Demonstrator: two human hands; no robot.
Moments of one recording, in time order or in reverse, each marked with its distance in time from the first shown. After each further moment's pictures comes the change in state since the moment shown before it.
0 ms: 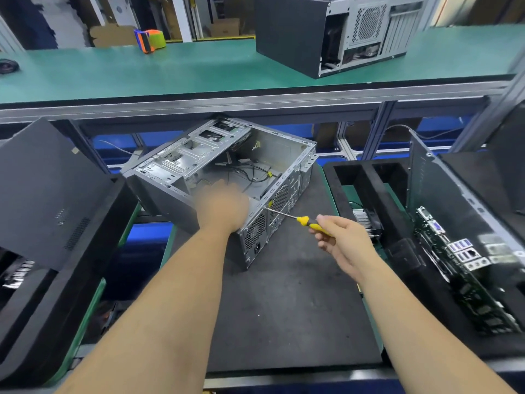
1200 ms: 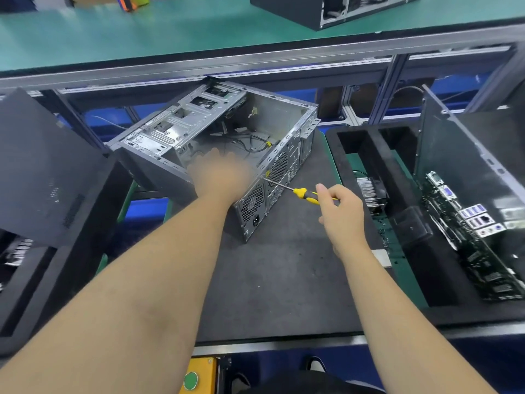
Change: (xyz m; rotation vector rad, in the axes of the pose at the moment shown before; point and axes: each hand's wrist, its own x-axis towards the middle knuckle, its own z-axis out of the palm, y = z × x) left_hand 0.003 0.013 0.001 0.093 -0.029 -0.051; right_hand -0.014 0.019 0.020 -0.378 0.286 -0.367
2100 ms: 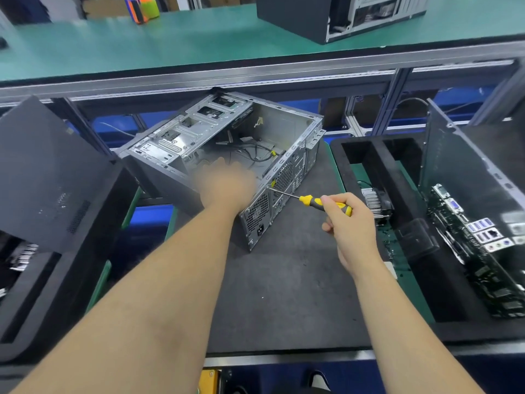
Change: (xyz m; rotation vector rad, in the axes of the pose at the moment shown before) left_hand 0.002 -0.002 0.003 -0.015 0.029 -0.005; right_hand -0.003 -0.009 -0.006 0.234 -0.057 0.066
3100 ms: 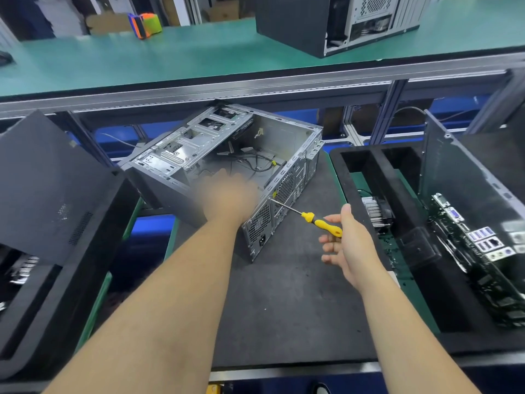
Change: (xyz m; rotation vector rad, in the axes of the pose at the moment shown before) left_hand -0.005 0.002 -0.002 0.000 0.004 0.004; right_hand -0.001 -0.007 -0.001 0.080 -0.052 0.465
